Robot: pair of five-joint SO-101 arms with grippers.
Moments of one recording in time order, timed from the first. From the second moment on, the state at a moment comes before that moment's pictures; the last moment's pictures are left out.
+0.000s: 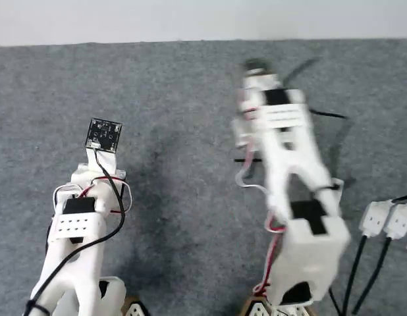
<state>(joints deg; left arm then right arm) -8.0 -36.4 66.5 32.2 -10.3 -3.3 16.6 -10.2 77.5 0.3</state>
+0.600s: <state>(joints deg) -7.7 -79.3 90.6 30.3 -10.3 35.9 8.3 18.2 66.9 17.4</state>
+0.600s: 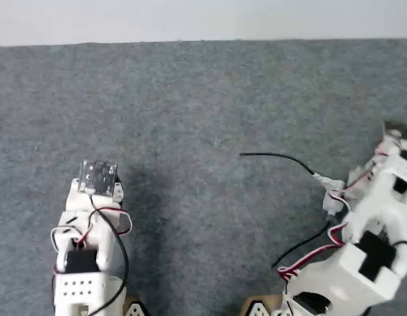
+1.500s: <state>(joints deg) -16.3 -103.3 91.2 74.7 -5.1 29.6 -36.3 48.5 81.9 21.4</state>
